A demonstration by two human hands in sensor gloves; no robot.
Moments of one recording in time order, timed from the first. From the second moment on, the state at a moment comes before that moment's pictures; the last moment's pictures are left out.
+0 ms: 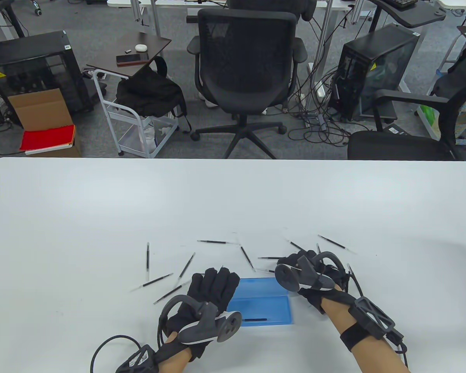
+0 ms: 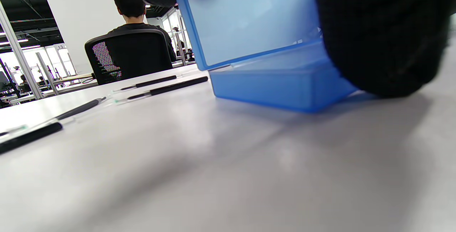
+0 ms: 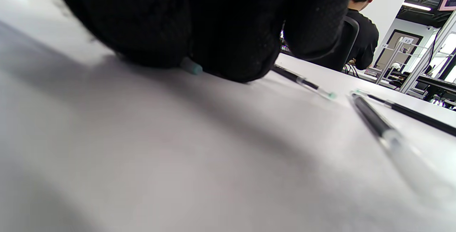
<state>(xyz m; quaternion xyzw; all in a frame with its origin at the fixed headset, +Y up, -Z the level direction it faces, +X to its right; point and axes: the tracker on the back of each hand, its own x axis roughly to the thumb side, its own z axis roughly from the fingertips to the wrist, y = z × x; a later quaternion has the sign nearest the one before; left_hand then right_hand) -0.077 -0.750 -0.276 0.01 -0.26 -0.12 0.96 0.144 -0.755 -0.377 -0.25 0.00 -0.96 0.13</state>
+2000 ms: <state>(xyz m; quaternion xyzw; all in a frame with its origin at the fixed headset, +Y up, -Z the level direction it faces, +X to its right) -0.077 -0.751 -0.276 0.01 -0.26 -0.12 0.96 0.112 -0.709 -0.270 -0.32 0.05 -0.94 0.04</state>
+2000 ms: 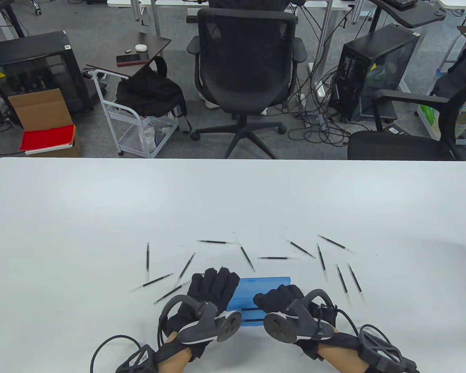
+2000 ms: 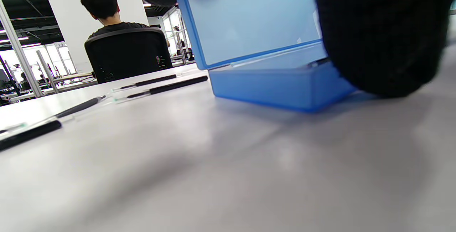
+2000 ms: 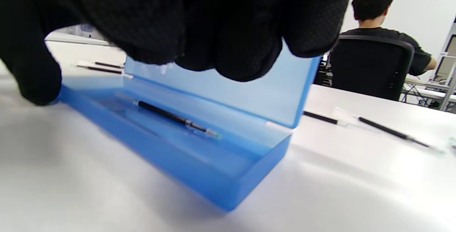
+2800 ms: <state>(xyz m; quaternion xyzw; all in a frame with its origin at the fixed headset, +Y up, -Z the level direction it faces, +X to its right) -0.077 -0.751 -0.277 0.01 -0.25 -0.12 0.96 0.250 -0.729 -0.324 0.04 -0.05 -1.00 0.06</state>
